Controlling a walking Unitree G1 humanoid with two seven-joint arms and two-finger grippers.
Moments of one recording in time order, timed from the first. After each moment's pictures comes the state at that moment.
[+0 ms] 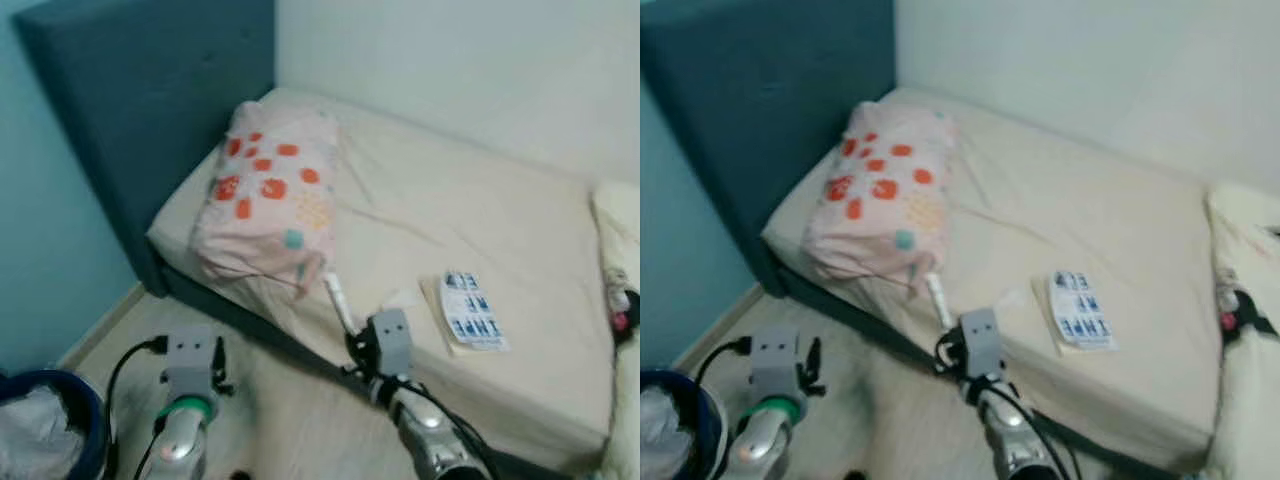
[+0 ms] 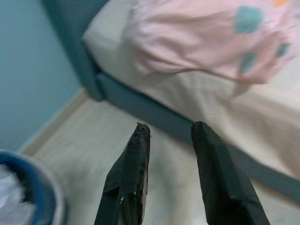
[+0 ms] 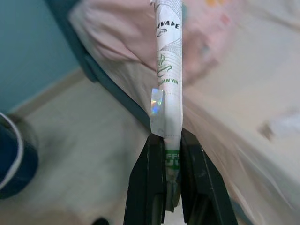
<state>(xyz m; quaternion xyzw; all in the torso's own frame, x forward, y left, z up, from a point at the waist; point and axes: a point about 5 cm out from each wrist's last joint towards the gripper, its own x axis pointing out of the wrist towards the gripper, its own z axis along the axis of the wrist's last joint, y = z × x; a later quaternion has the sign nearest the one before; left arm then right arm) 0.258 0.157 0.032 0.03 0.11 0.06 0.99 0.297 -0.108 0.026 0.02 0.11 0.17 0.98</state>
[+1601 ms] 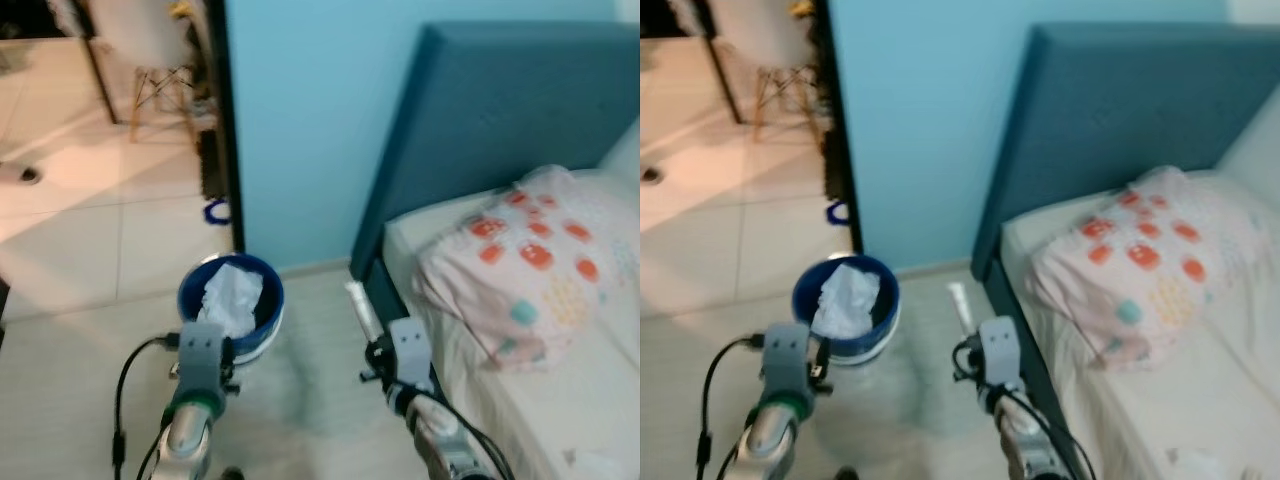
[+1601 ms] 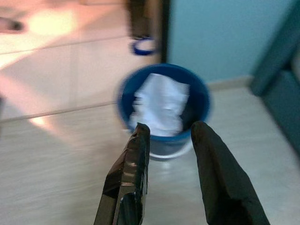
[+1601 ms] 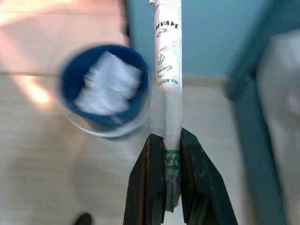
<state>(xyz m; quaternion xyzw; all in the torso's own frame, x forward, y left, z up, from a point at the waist) 0.264 0.152 0.030 0.04 0.11 0.05 0.99 0.291 -0.128 0.015 0.00 0.13 0.13 0.98</state>
